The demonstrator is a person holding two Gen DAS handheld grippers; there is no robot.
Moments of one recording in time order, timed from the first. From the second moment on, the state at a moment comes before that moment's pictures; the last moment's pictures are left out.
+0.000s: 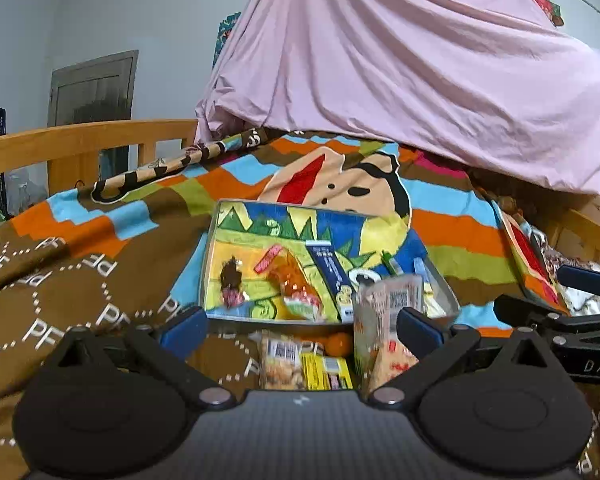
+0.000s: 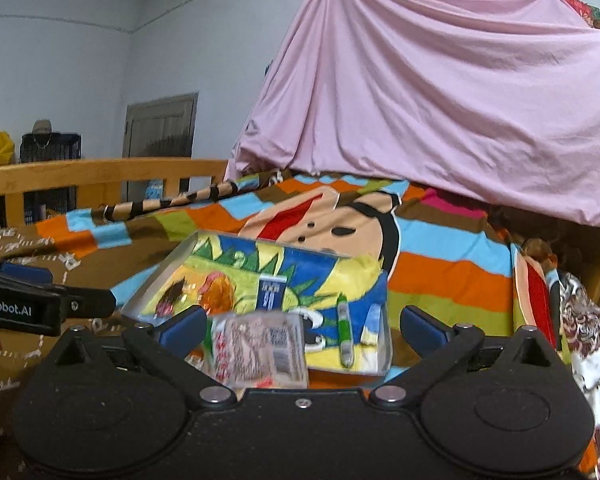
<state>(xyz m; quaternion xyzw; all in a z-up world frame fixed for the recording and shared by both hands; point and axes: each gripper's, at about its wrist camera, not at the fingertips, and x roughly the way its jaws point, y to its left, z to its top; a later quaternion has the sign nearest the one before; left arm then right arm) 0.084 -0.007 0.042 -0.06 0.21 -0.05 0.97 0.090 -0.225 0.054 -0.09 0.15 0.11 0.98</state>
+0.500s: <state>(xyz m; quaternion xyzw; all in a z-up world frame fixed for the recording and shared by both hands) 0.039 0.009 0.015 -0.05 0.25 -0.02 0.97 0.046 -0.228 0.027 -0.10 0.22 0.10 0.97</state>
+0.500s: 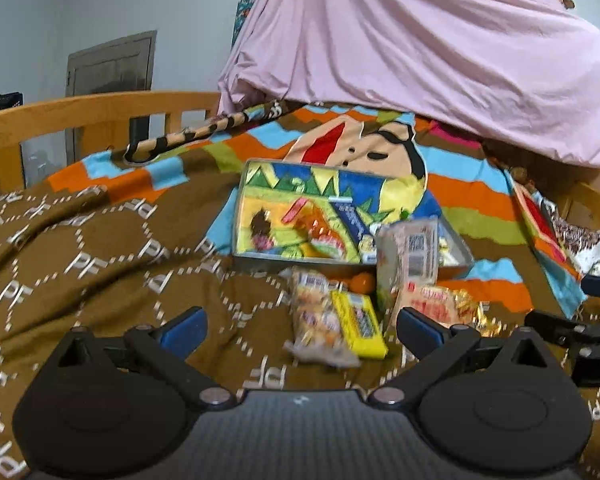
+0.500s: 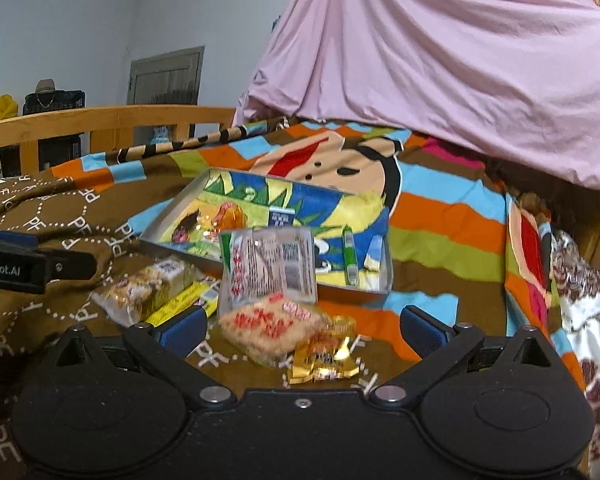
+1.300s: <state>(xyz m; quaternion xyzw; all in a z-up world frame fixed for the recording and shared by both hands) 0.021 0.016 -0.005 -0.04 0.30 0.01 0.95 0.040 -0.218 -0.001 -0.11 0.29 0.12 0.94</state>
